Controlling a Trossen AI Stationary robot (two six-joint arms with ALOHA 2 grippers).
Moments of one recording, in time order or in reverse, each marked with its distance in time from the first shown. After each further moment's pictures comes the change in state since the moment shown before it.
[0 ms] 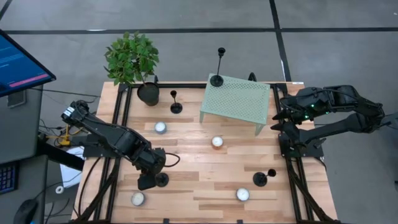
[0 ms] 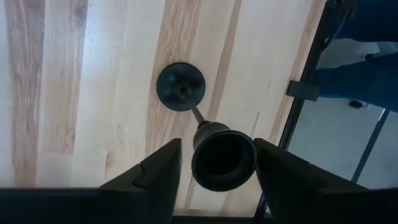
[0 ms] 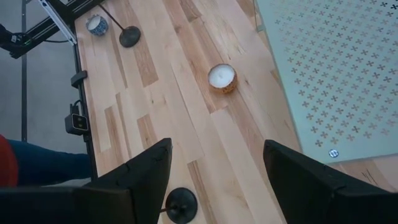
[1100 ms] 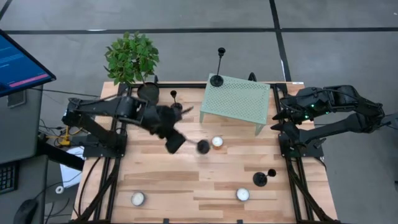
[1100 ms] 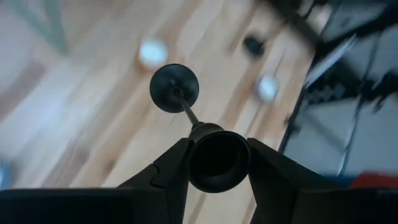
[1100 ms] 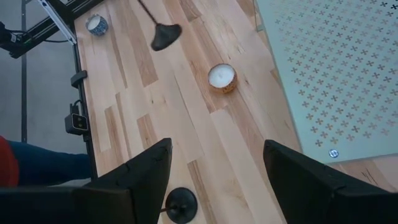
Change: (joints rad) left arm 0.367 0.001 0.263 0.217 -0.128 -0.022; right arm 0.000 0.000 0.000 -0.001 0.000 0.000
